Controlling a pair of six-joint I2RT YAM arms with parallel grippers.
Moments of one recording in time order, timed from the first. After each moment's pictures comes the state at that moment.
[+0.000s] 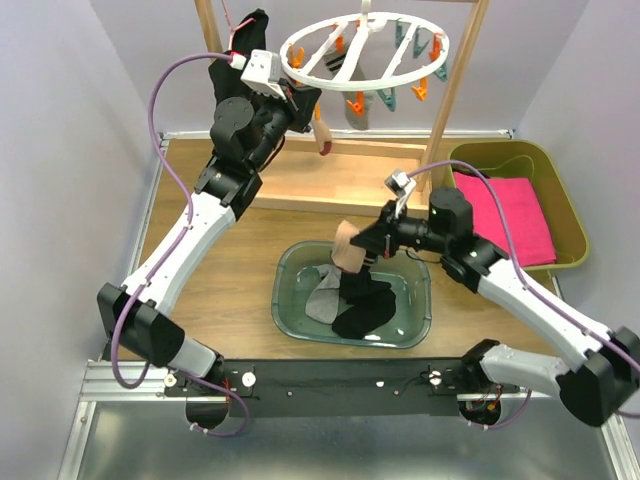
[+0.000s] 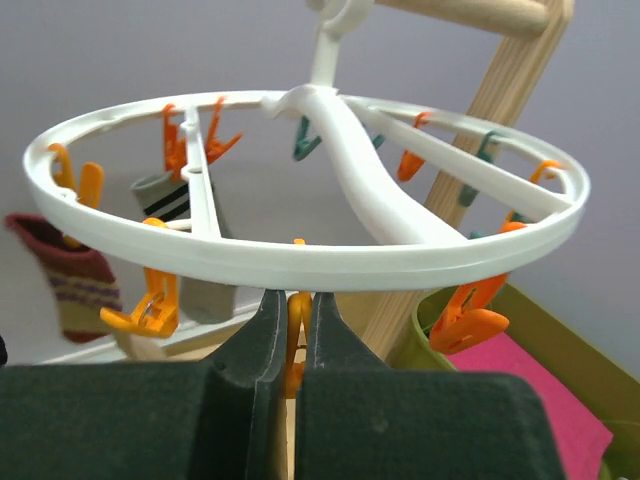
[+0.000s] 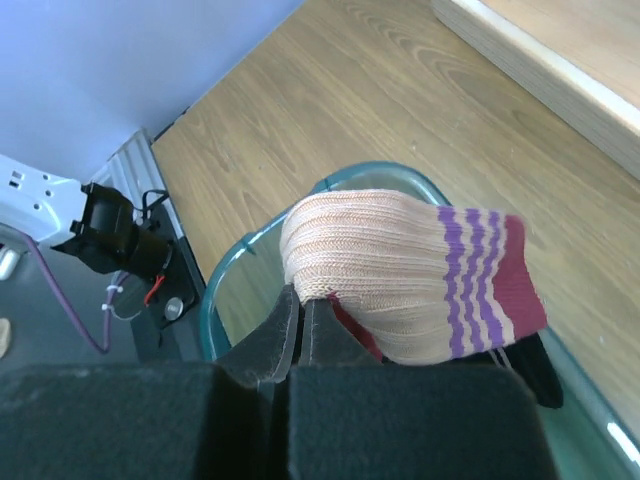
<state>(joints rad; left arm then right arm) -0.48 1.48 1.55 0.17 0.07 -0.30 0.59 1.13 0.88 -0.03 -0.56 0.28</state>
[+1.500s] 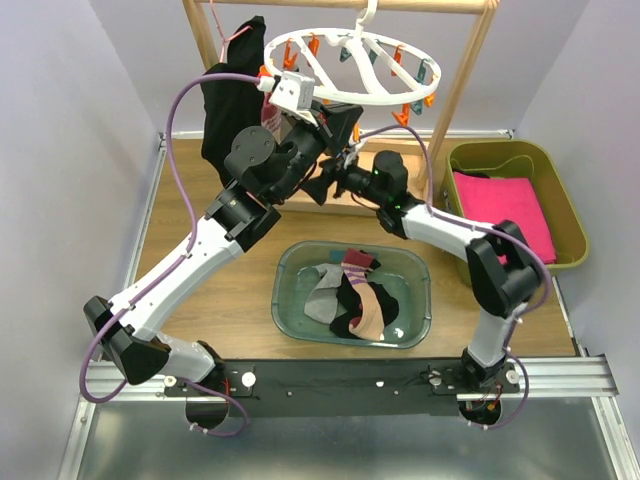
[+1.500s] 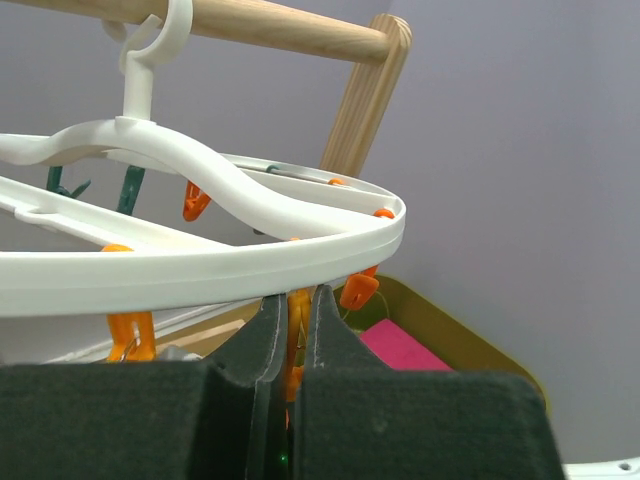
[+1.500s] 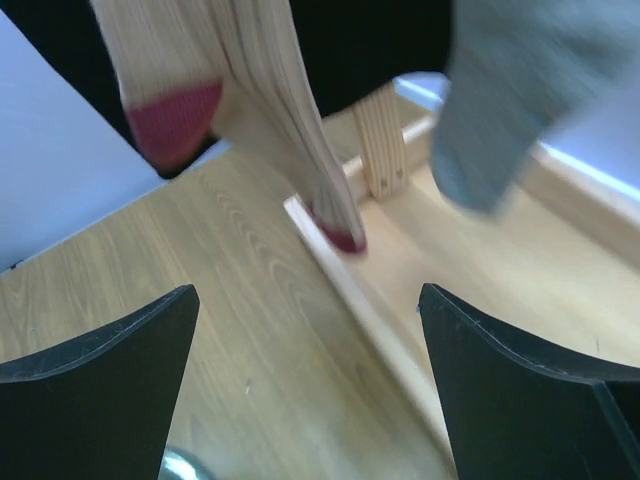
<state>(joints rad) -0.78 1.38 1.54 0.18 -0.08 -0.26 0.59 1.80 1.20 0.62 -0.42 0.17</state>
